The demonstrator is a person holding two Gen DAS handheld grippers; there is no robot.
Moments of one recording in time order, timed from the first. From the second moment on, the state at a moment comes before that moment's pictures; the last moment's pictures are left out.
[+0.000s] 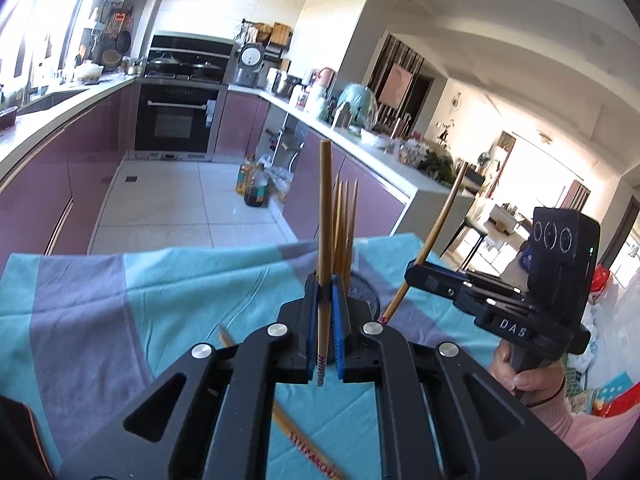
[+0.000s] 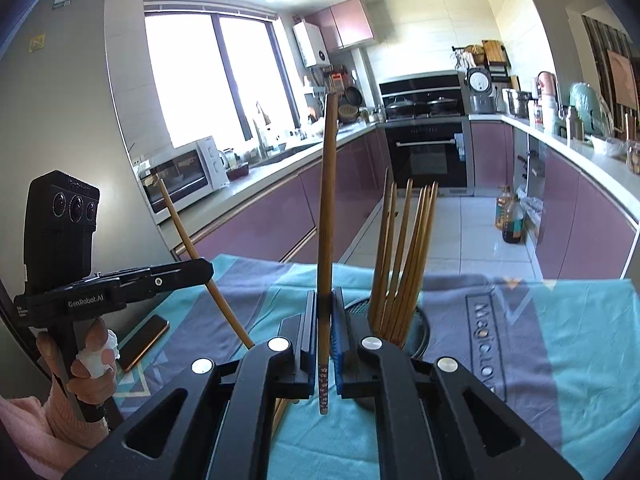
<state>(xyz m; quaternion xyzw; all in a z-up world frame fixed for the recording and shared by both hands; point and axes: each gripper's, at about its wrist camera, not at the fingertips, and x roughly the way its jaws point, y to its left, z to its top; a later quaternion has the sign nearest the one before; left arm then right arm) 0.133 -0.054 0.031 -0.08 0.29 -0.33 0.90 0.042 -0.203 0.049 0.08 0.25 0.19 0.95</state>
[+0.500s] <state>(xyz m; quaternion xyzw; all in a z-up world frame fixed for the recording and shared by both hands) 0.149 -0.084 0.083 -0.06 0.23 -0.34 0.91 0.061 -0.224 0.081 0.07 0.21 0.16 0.96</state>
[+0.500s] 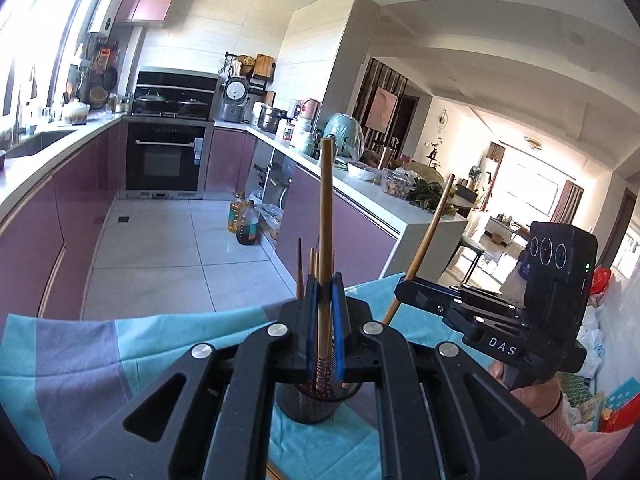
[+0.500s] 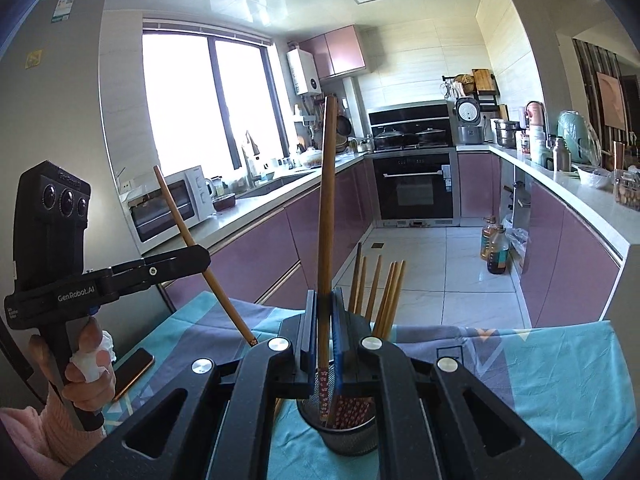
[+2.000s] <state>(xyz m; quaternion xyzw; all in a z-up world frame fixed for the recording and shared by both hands) 0.212 -0.137 -0.010 0.02 0.36 -0.30 0.88 0.102 -0.208 0.008 0.09 0.33 0.15 0.93</state>
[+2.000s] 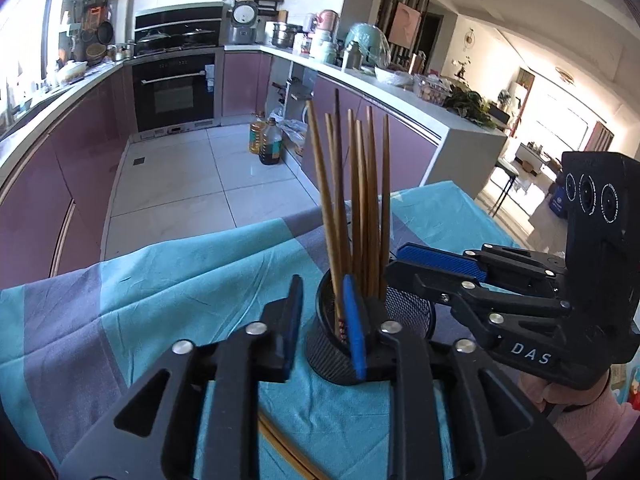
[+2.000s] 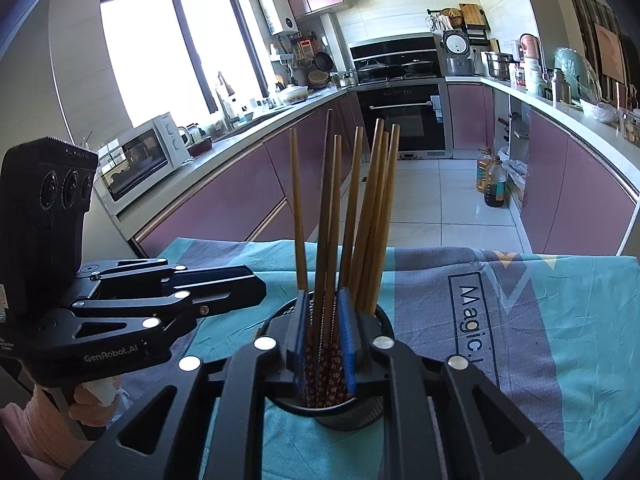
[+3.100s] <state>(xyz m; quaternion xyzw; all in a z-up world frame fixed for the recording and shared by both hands) 0.116 -0.027 -0.084 -0.01 0.36 -0.19 0.91 0.045 -0.117 -0.077 0.03 0.43 0.23 0.87</state>
